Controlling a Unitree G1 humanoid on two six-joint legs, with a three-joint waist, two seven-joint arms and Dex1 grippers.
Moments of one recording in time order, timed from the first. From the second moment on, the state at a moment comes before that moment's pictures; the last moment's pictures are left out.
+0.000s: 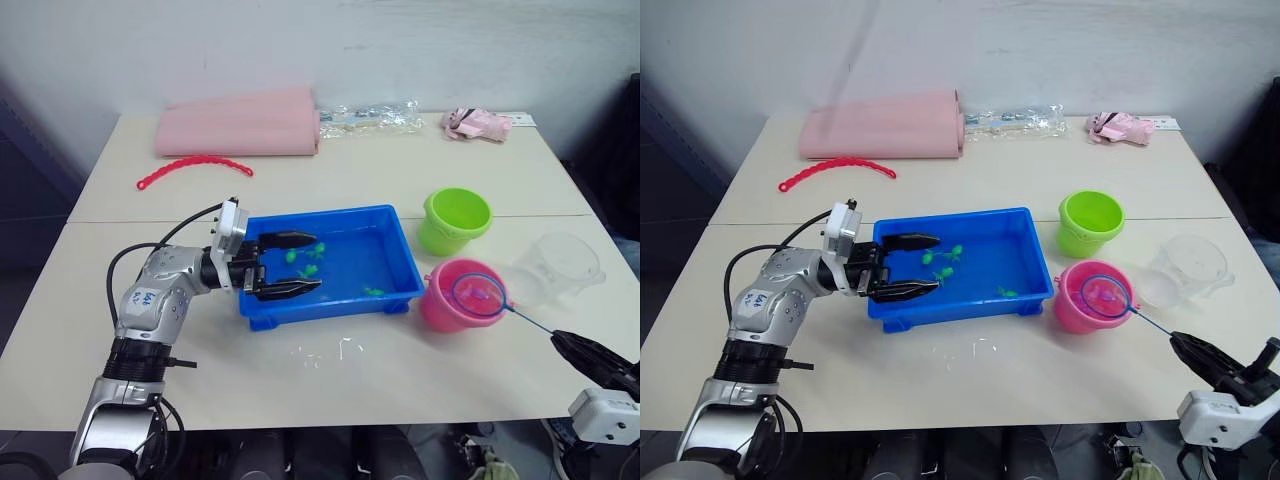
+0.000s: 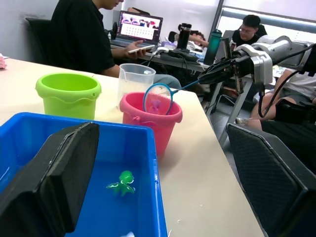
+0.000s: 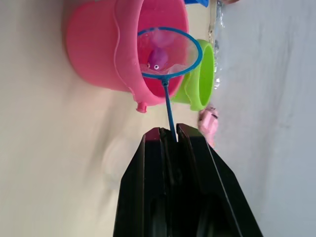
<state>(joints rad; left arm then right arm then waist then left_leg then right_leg) -0.53 0.48 0.00 0.06 -0.57 0.36 -1.19 0.53 -0.72 -0.82 -0.13 -0.52 -0.96 0.45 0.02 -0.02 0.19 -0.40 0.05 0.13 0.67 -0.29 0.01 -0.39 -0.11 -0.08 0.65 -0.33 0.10</state>
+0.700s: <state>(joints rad) -0.48 0.50 0.06 0.06 -0.58 0.34 -1.15 0.46 -1.08 -0.53 -0.16 0.05 -0.69 0.49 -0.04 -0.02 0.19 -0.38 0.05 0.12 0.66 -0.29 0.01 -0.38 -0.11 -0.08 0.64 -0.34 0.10</state>
